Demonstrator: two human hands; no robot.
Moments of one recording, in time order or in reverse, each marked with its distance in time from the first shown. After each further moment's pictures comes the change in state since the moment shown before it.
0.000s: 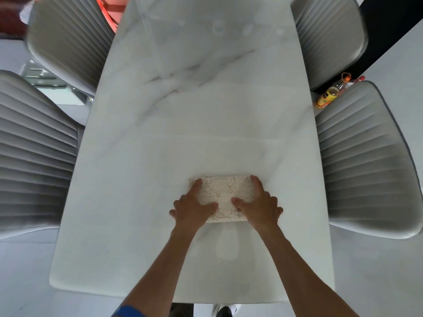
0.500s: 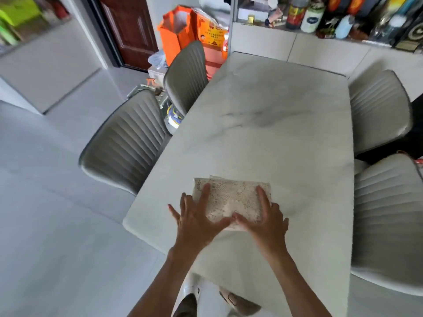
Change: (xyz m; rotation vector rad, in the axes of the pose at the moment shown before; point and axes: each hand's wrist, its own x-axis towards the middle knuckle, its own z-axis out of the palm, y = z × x) left_hand -0.171 -0.054 -0.086 0.064 0.490 0.175; right_hand -0.144 -0.055 -0.032 0.089 0.016 -0.506
